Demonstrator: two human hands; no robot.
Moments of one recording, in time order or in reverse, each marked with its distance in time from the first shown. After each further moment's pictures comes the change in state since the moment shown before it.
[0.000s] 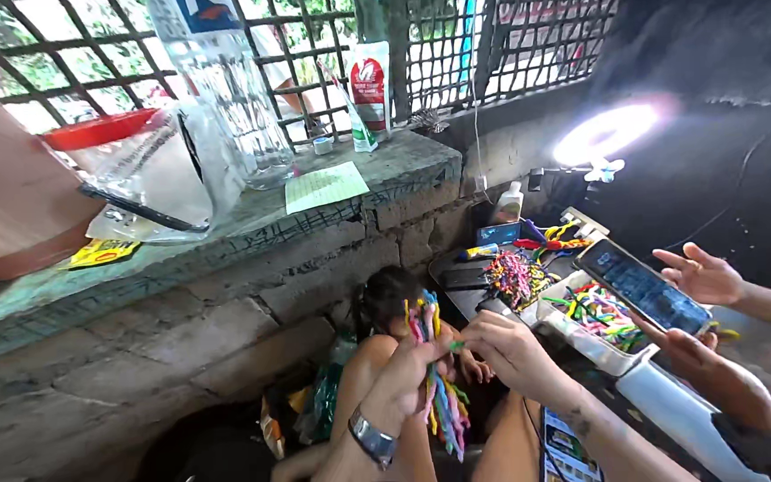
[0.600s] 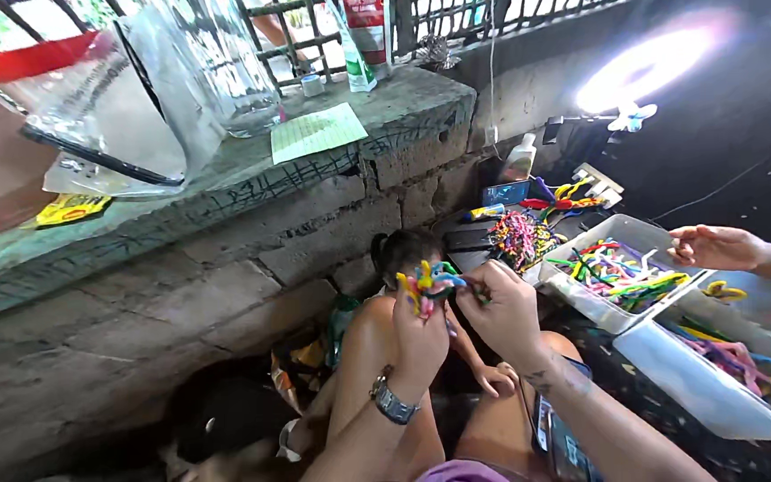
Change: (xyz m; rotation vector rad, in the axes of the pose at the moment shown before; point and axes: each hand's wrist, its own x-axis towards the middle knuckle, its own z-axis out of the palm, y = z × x) left_hand 0.019 -0.041 0.009 0.345 0.392 0.876; right_hand 0.024 -0.033 0.032 -0.254 0.357 0.228
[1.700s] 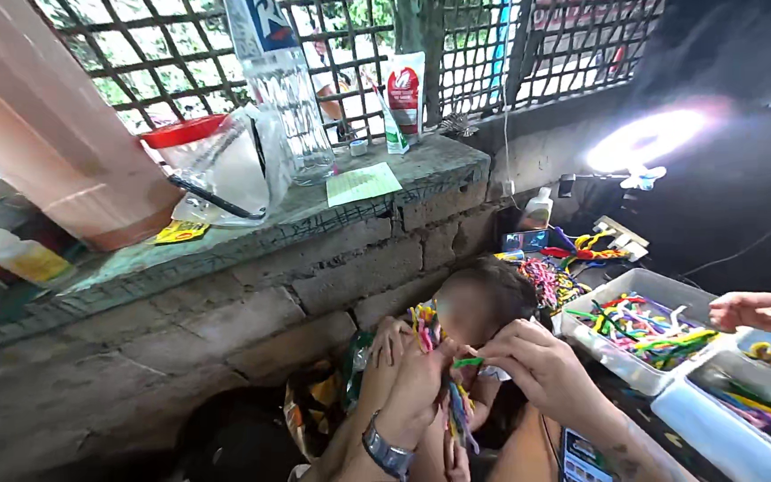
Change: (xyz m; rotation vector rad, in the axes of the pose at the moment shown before) left_hand -0.001 0.039 -0.032 -0.196 -0.195 -0.677; right_hand -0.013 0.017 -0.043 0.130 -0.275 -0.276
